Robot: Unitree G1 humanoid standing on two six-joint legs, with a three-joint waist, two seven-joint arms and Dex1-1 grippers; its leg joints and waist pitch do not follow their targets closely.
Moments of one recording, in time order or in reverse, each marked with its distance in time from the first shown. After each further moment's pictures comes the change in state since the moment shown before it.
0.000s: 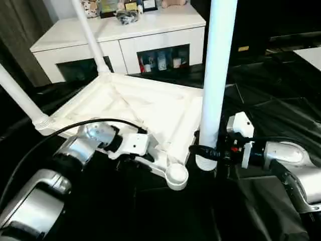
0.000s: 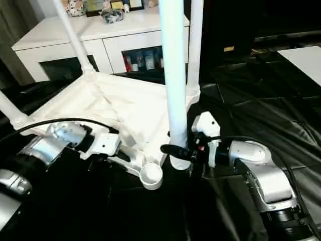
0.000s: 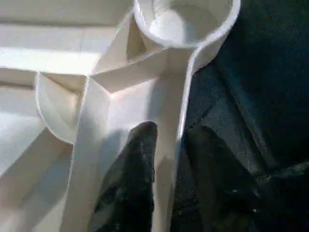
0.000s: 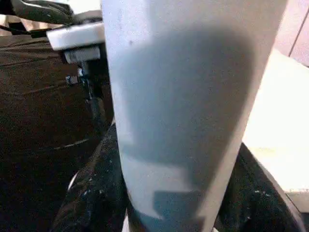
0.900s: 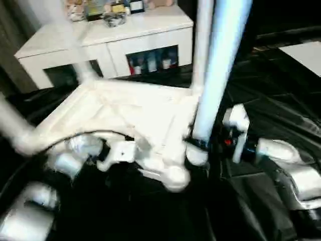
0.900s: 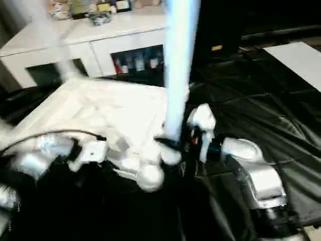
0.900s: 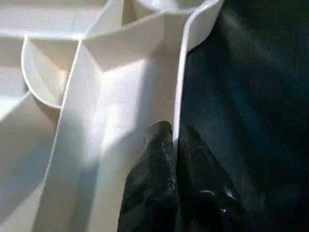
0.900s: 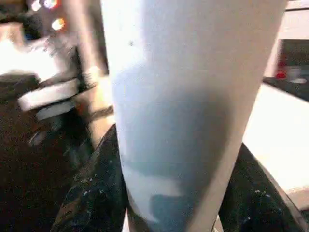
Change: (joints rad) left arm 0.212 0.016 0.127 -0.138 -0.100 0.120 0.042; right arm -0.054 0.128 -0.053 0.040 0.065 0.059 -0.126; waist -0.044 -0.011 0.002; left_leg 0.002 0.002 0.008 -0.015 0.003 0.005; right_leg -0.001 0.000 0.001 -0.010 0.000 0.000
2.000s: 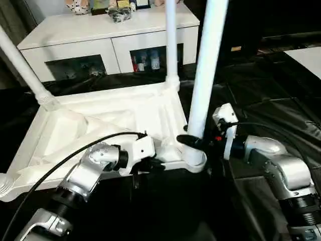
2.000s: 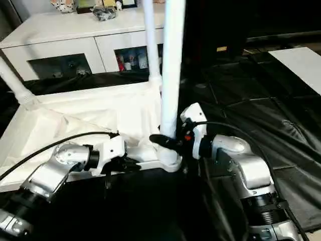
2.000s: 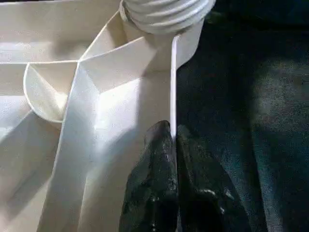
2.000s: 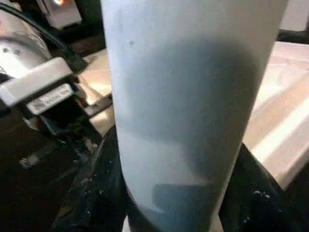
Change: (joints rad) left arm 0.112 -0.083 0.014 -0.344 0.010 0.393 0.241; right arm -0.078 -0.003 0.086 0.124 -0.030 0.078 0.009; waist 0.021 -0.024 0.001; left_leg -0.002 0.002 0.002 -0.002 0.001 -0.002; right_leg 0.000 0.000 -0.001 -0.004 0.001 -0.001
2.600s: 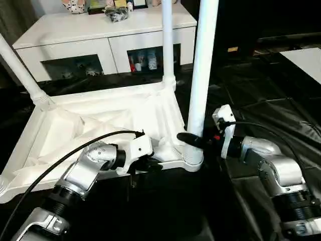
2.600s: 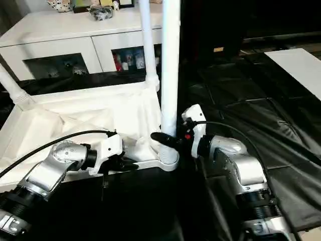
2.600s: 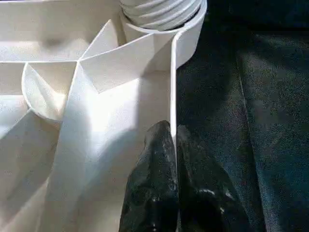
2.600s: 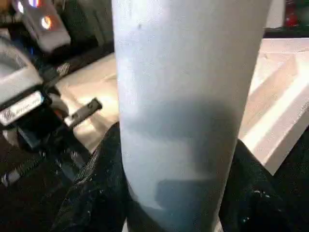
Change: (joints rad) left arm 0.005 0.021 0.002 -0.013 -0.022 0.019 -0.009; right arm 0.005 0.084 -0.073 0.145 0.038 -0.073 -0.010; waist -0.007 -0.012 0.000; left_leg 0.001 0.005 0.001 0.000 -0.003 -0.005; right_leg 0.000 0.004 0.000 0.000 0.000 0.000
